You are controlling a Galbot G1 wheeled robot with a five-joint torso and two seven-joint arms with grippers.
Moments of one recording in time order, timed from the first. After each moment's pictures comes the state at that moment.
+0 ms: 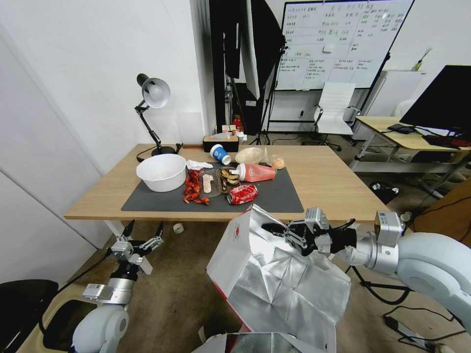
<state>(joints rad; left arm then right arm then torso) 1.73 -1.25 -0.82 -2.10 -0.48 -0.26 0.18 -1.65 0.37 0.99 2.50 1.13 -0.40 -0.42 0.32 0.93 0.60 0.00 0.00</state>
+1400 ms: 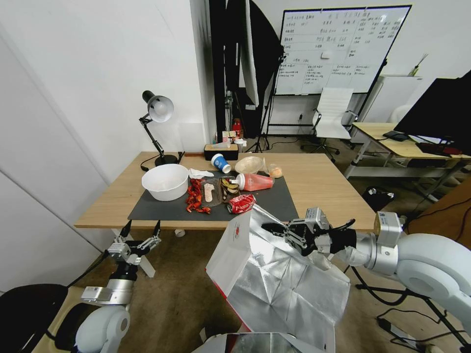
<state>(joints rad) 1.71 -1.25 -0.81 -2.07 -0.55 -0.34 0.16 -1.65 0.37 0.98 2.50 1.13 -0.39 -0.42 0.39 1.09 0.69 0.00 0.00</state>
